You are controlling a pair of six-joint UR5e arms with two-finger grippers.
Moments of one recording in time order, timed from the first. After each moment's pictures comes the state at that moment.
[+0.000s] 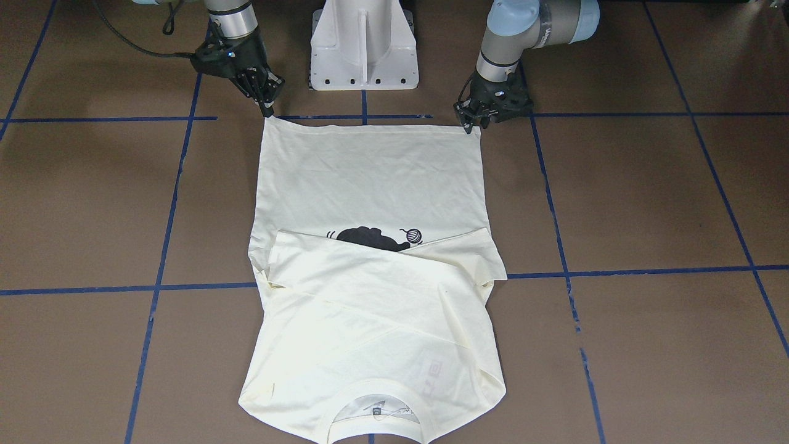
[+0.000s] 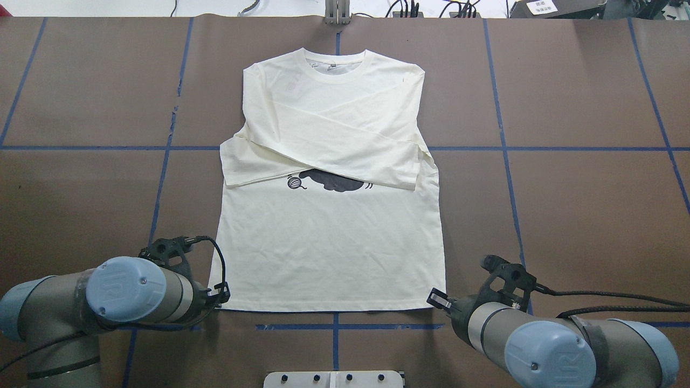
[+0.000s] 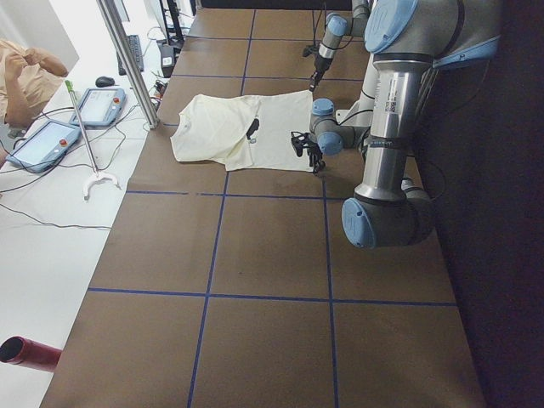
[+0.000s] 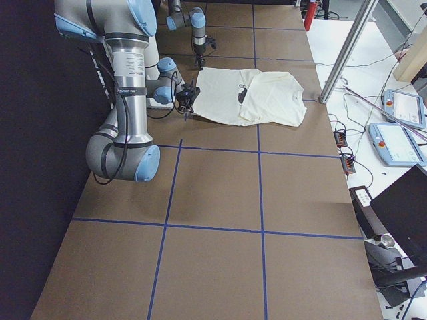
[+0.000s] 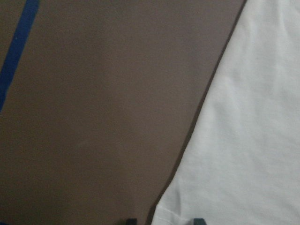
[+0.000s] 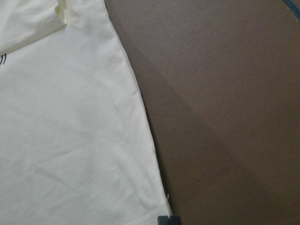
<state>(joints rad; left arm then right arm) -0.27 -1.74 -1.99 -1.77 -1.75 -1.72 0.10 -1.49 2.17 -1.36 1.37 1.99</state>
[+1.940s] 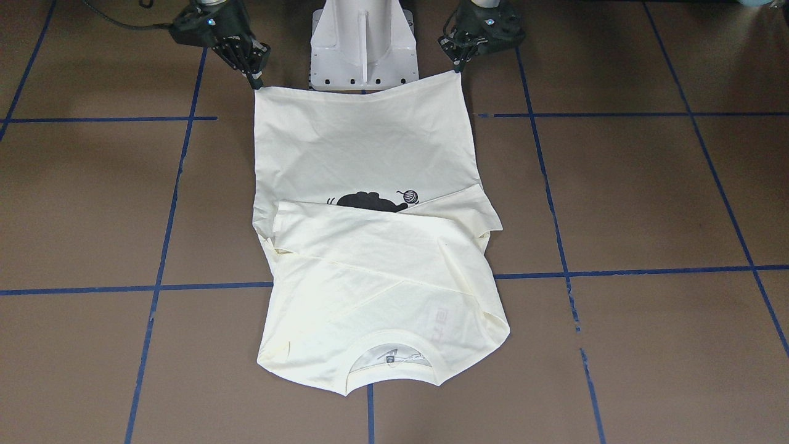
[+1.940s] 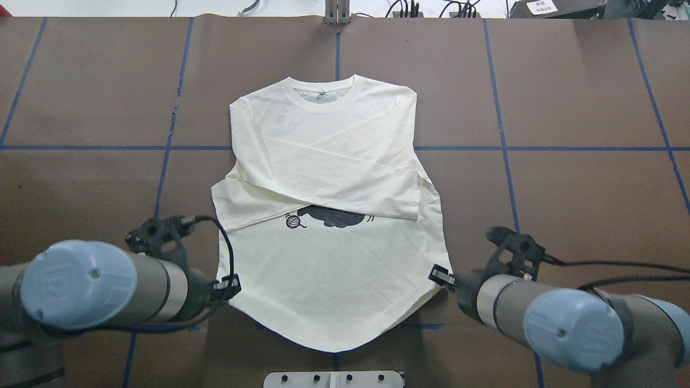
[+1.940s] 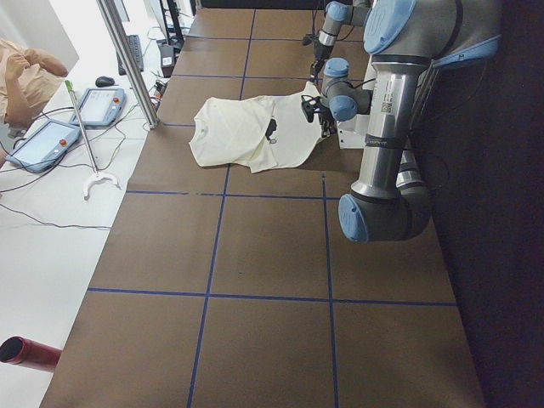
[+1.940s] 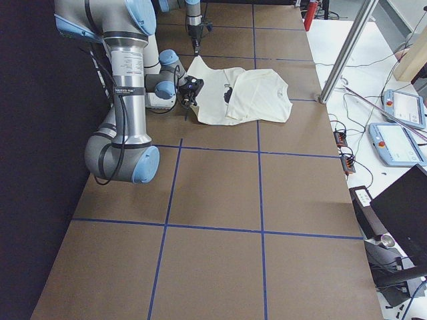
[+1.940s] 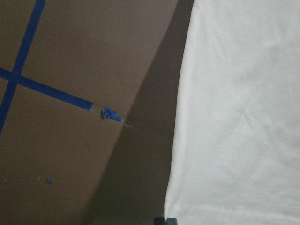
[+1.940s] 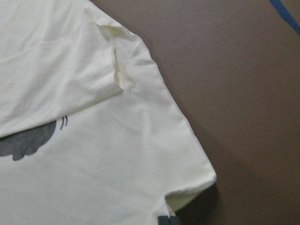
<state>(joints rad) -0.34 -1.85 -2.23 -1.54 -1.74 -1.66 0.23 -1.43 2.19 -1.36 1.44 1.85</state>
